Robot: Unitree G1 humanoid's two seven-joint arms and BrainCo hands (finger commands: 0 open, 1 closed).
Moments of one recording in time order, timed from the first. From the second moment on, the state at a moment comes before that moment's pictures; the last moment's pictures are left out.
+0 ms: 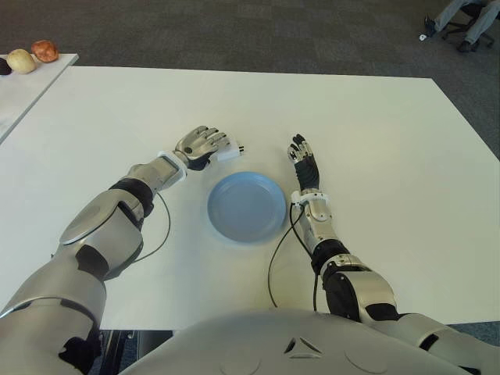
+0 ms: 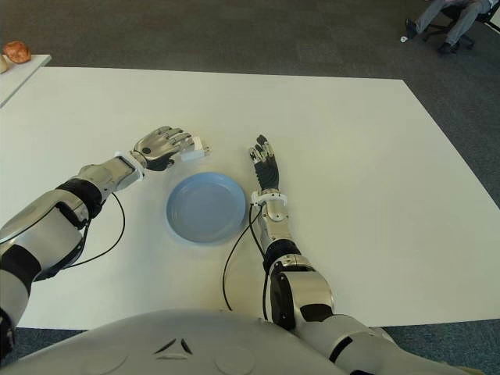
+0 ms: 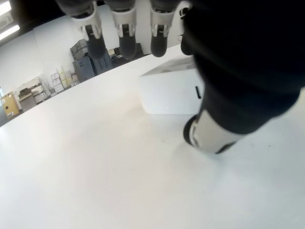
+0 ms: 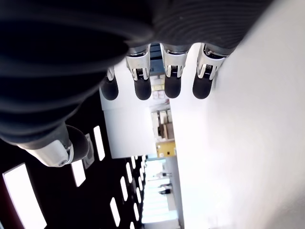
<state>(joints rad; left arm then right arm) -0.78 0.45 -0.90 1.20 1.05 -0.33 0.49 -0.43 0.08 -0.12 1.07 0.03 -0.60 -0.01</state>
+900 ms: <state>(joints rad) -0.70 0.64 -1.00 1.01 1.12 -0.21 0.54 -0.43 0.08 -0.12 1.07 0.04 -0.60 -0.02</state>
